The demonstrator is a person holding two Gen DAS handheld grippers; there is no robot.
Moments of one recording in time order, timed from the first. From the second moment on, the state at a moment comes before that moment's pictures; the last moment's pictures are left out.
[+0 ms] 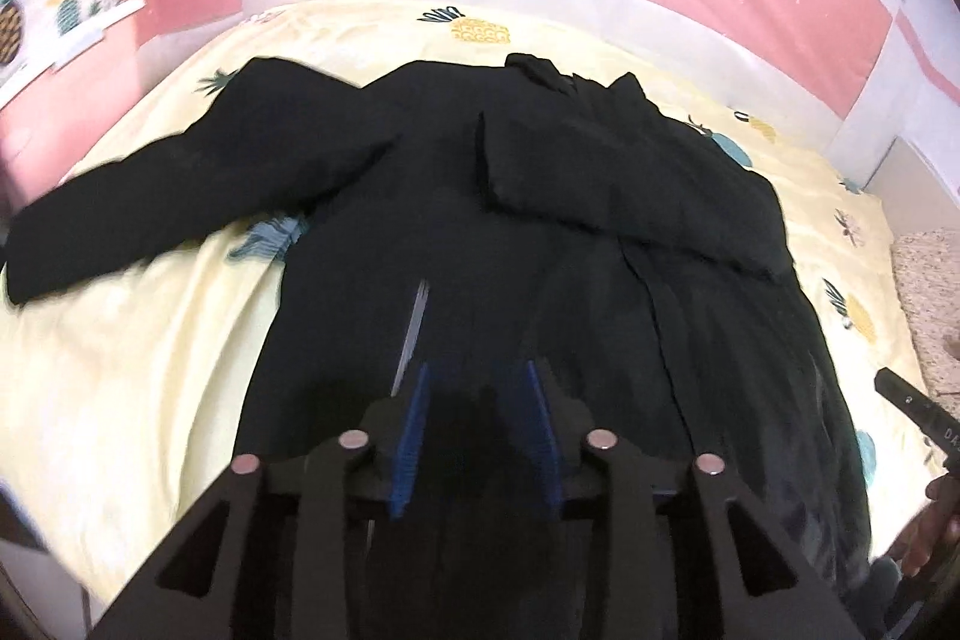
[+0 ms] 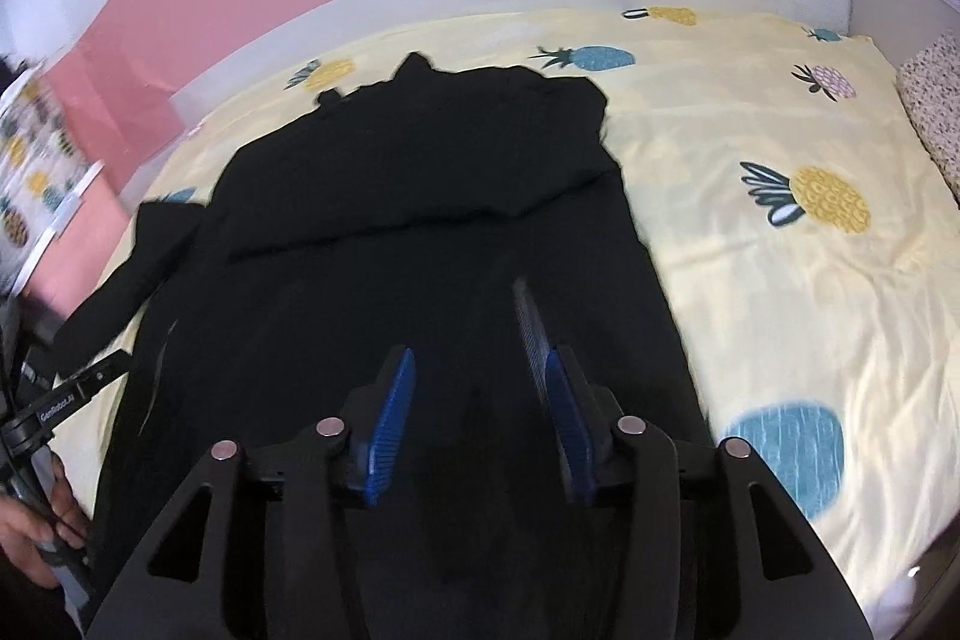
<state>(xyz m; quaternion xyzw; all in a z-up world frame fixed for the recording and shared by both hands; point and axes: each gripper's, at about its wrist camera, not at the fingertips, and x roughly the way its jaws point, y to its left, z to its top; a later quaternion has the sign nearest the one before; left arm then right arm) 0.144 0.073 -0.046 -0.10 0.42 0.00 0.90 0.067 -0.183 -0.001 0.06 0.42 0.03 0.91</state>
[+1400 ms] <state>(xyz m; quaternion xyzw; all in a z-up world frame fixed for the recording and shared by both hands) 0.115 0.317 -0.092 -0.31 0.37 0.18 0.86 0.046 -0.049 -0.008 -0.07 0.43 0.12 0.89</state>
